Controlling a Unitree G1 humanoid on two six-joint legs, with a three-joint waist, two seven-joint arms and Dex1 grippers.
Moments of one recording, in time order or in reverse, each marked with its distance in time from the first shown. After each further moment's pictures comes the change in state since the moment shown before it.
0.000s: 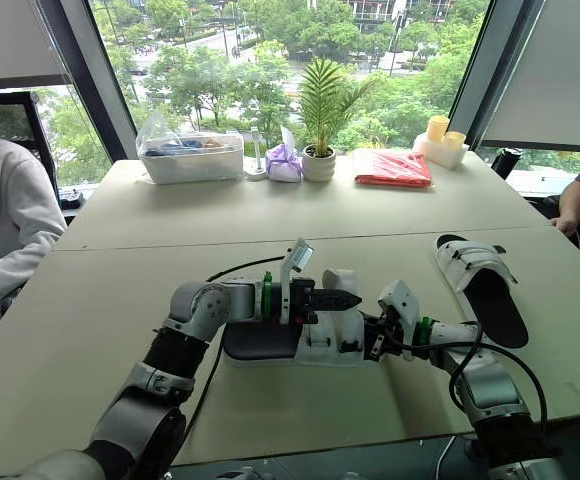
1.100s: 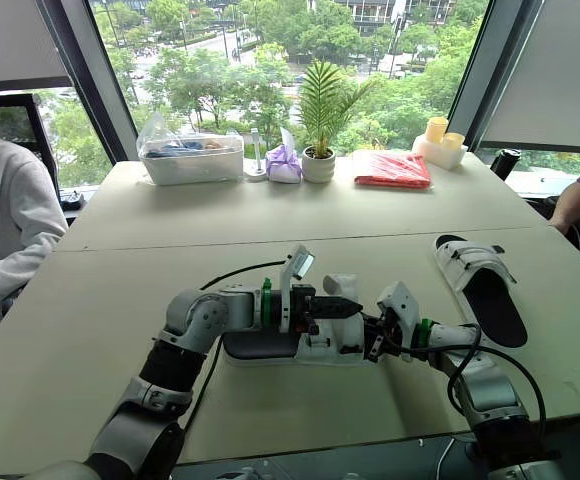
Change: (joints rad) left arm 0.056 -0.009 0.001 -0.116 -0.004 0.041 0.054; right arm 0.009 0.004 0.008 0.010 -0.003 -0.031 -0.033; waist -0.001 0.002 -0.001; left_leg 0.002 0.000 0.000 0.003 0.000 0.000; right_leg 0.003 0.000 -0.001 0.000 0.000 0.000
